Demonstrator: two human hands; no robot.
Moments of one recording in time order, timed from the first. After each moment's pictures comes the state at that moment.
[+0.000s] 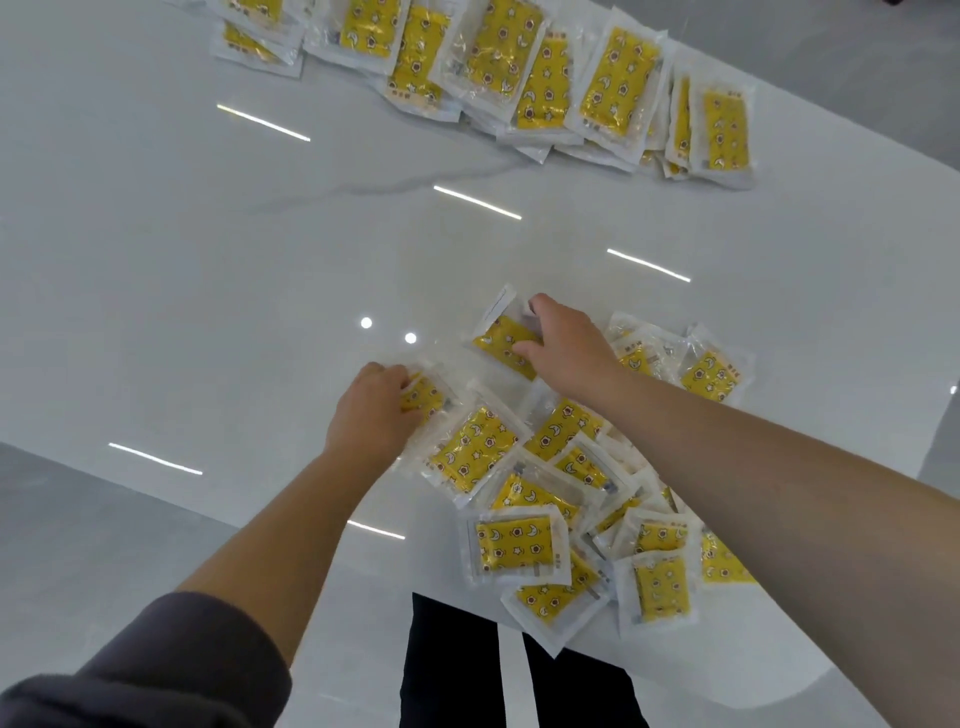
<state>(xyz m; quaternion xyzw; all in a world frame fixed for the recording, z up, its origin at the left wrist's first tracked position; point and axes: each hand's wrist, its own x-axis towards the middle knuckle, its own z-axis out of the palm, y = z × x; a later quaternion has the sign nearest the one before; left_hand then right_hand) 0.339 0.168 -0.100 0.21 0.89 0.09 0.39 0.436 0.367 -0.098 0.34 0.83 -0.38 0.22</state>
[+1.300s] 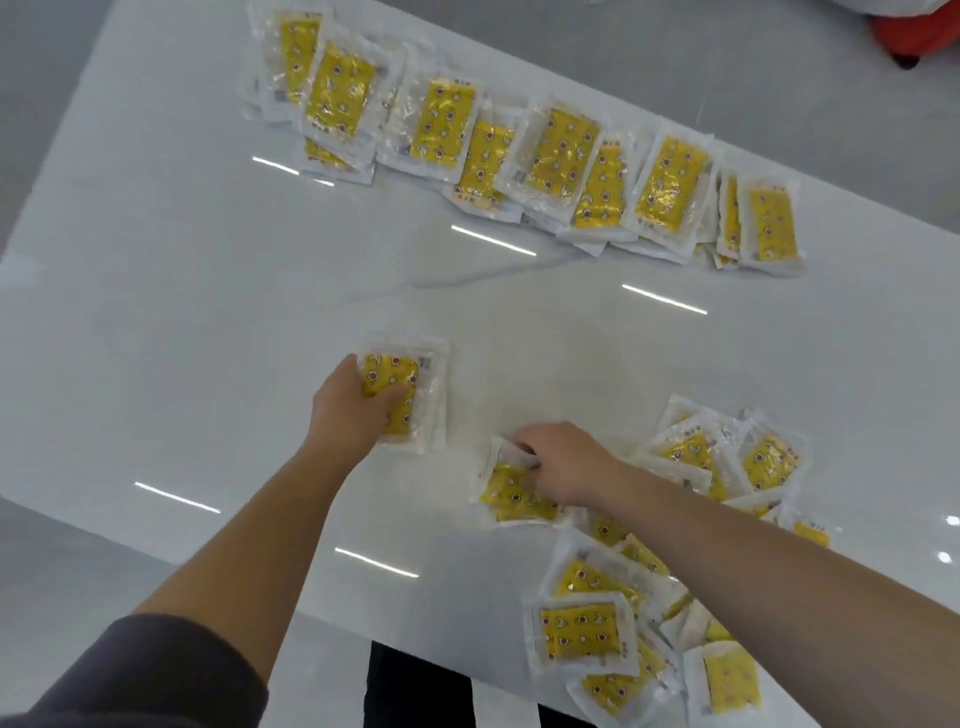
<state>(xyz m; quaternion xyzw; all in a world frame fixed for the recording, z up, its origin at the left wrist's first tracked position) 0.213 0.164 -0.091 0.02 0.88 0.29 0.39 0.394 0.322 -0.105 0.20 0.83 -0.36 0.39</state>
